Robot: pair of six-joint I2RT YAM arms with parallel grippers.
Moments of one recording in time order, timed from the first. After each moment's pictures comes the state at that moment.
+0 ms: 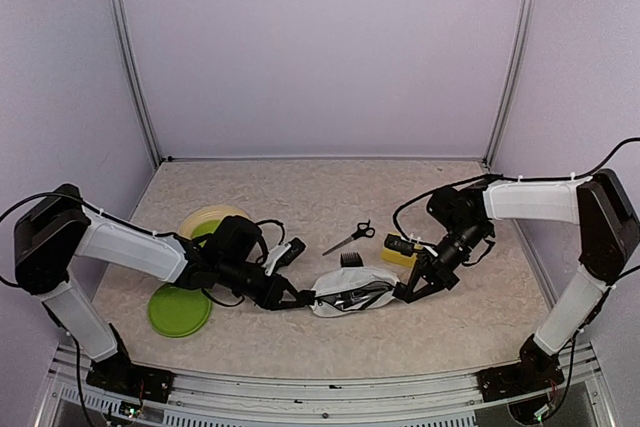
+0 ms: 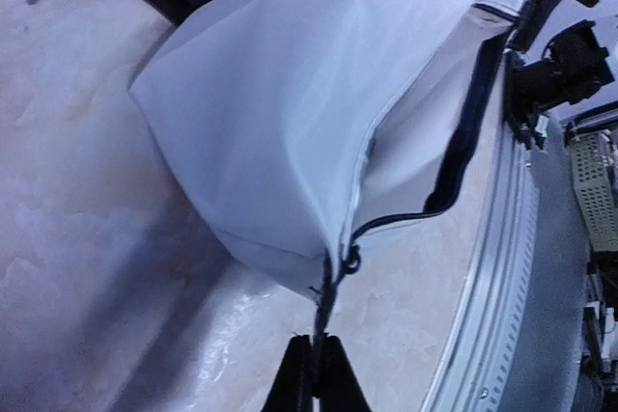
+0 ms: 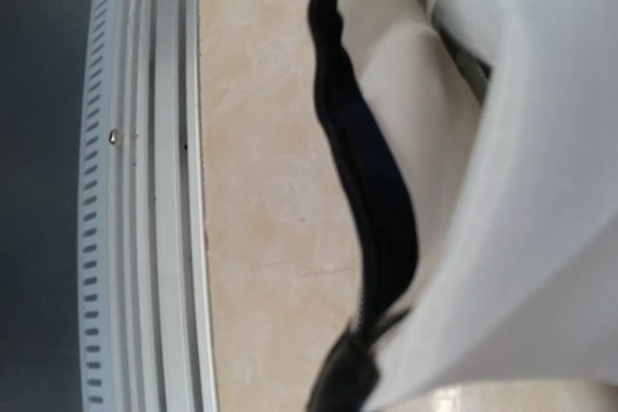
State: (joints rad) left arm -0.85 1.65 0.69 0.18 0.51 -0.36; right arm 0.50 1.65 1.02 -0.96 -0.88 -0.77
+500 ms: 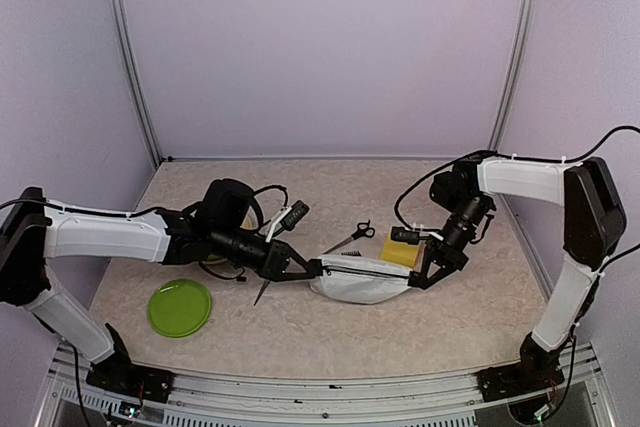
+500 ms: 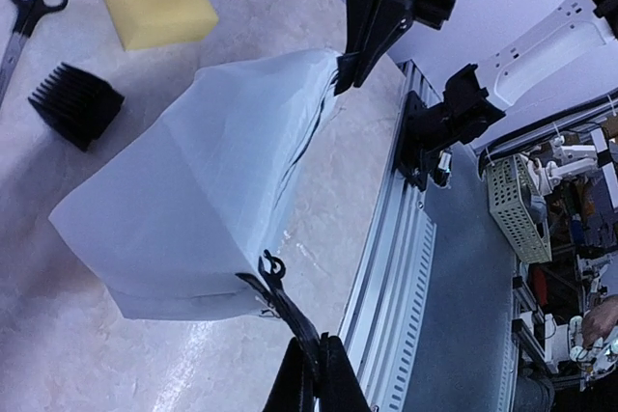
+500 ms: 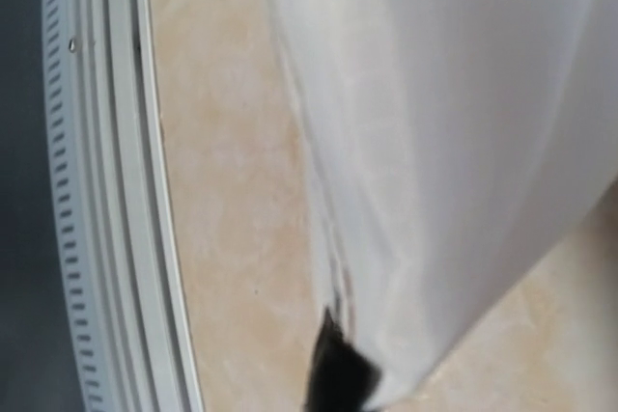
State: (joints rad) left arm -0.83 1.50 0.87 0.05 0.67 -0.42; right arm 0.43 1.76 1.27 -1.31 -0.69 -0.93
